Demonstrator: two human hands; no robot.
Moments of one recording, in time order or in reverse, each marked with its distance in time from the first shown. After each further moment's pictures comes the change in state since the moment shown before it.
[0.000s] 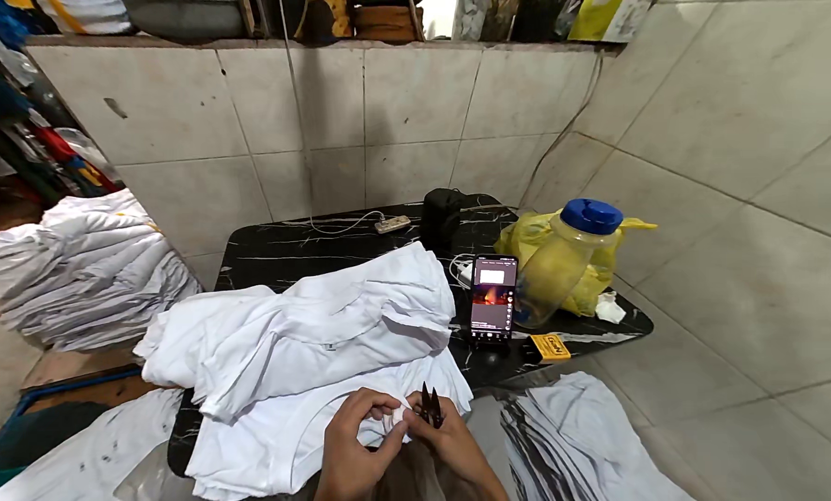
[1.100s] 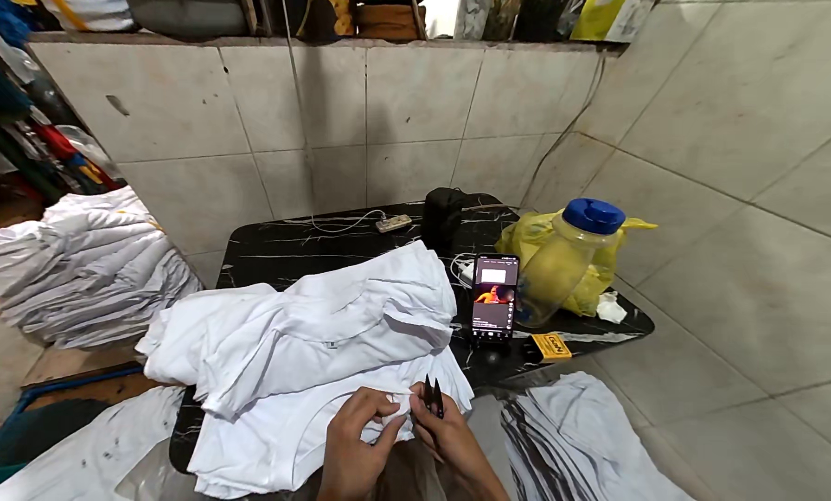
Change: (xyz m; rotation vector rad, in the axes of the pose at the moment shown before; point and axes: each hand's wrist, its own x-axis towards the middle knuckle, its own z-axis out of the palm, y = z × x) left_hand -0.002 -0.002 0.003 0.081 0.041 0.056; right_hand 0.000 -0.004 0.004 0.156 0.068 0.163
